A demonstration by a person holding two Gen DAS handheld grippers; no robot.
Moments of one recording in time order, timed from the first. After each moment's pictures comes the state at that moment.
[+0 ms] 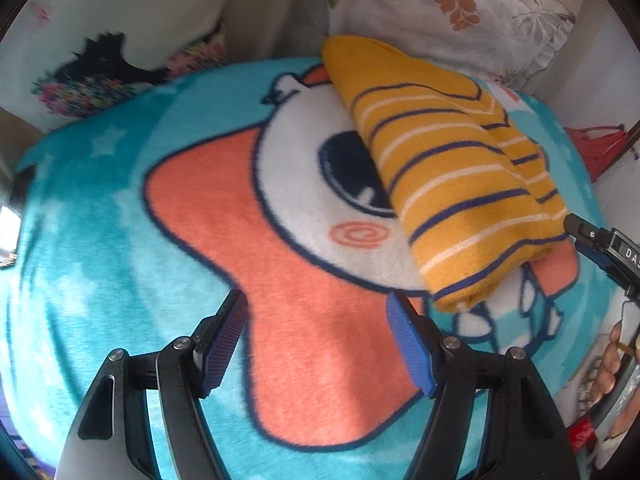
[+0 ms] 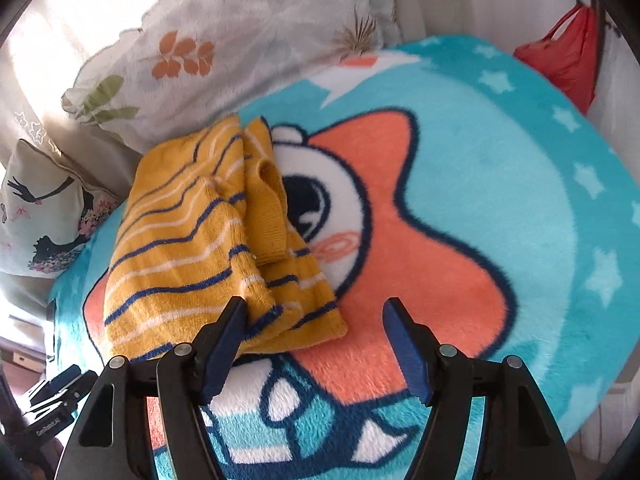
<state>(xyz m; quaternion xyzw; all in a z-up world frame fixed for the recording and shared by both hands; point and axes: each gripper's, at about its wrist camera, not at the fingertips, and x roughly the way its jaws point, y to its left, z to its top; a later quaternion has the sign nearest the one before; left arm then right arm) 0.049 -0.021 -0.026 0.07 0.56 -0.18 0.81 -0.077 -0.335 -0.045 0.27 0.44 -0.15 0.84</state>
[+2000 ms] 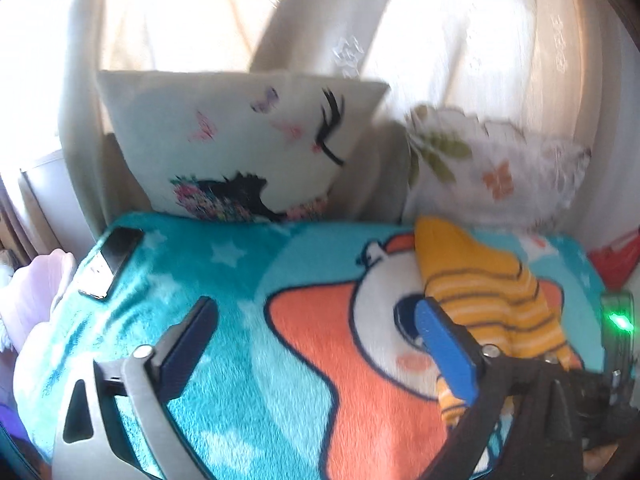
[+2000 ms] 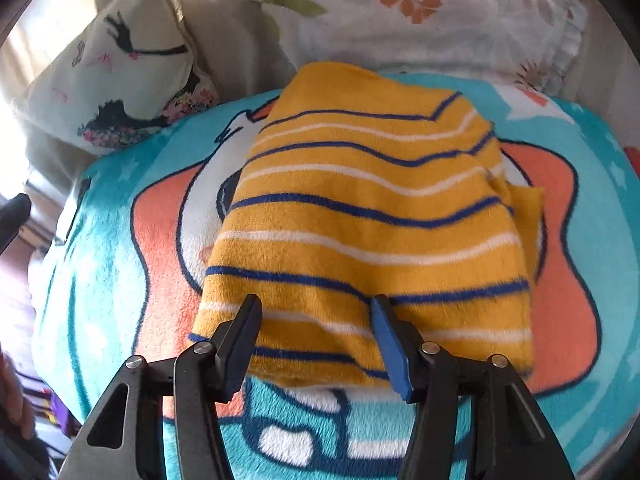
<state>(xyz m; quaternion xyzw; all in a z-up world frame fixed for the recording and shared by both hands) 0.020 0.037 0.069 0.01 0.32 -0.07 0.94 -0.005 -0.194 -0.038 0.15 0.50 0.00 0.85</state>
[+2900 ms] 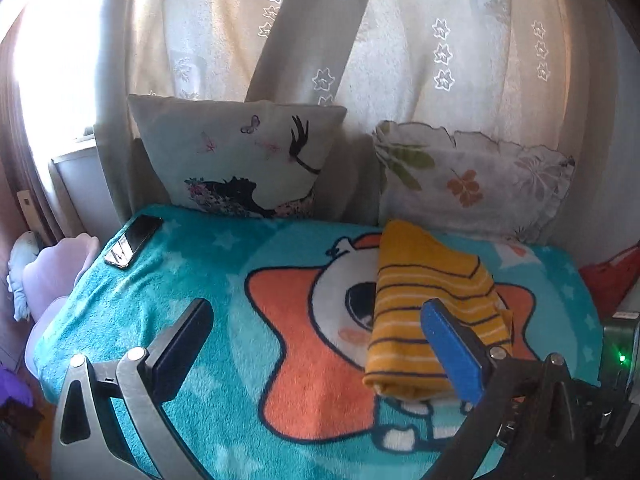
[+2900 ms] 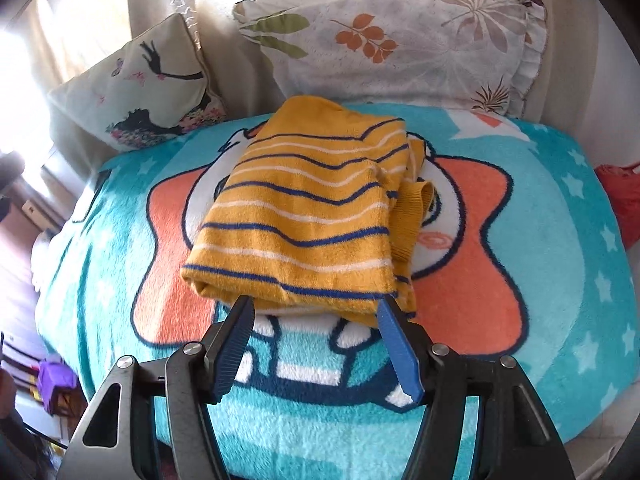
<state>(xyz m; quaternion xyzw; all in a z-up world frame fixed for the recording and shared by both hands) -0.064 -0.037 0.100 0.02 0.32 -0.02 0.95 -0.086 -0.240 0.008 0.11 0.47 0.02 0.87</state>
